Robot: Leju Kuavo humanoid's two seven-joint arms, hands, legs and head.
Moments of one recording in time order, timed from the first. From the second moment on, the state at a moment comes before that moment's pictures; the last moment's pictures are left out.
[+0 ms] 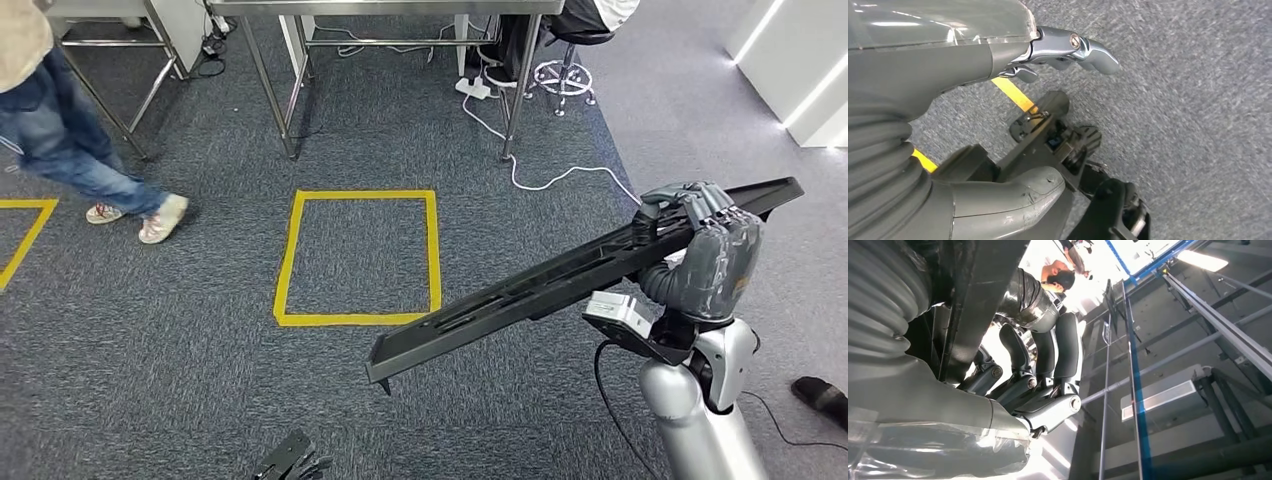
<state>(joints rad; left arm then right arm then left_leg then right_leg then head) -0.19 0.00 -0.42 -0.32 -0.05 -0.26 -0.35 -0.28 -0.17 0.12 -1.78 0.76 -0.67 -0.27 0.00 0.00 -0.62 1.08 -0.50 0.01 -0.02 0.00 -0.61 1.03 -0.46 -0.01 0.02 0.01</state>
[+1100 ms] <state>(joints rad) -0.18 0.00 -0.43 -0.32 -0.06 -0.26 -0.36 -0.27 -0.17 0.12 -1.78 0.76 -0.67 -0.27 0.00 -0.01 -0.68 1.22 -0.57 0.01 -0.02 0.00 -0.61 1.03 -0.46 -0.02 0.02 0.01</state>
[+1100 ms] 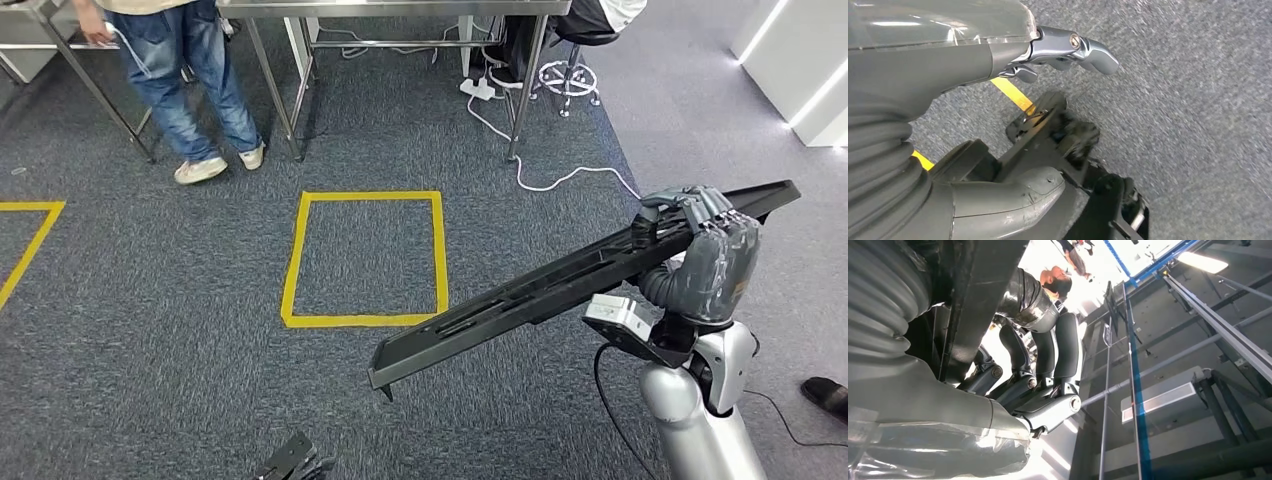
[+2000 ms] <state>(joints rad) -0.18 0.00 -0.43 -0.32 -0.04 -0.24 -0.32 -0.27 -0.17 0.12 -1.78 0.76 -0.67 -0.27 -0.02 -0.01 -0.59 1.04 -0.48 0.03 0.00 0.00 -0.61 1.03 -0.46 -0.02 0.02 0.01</state>
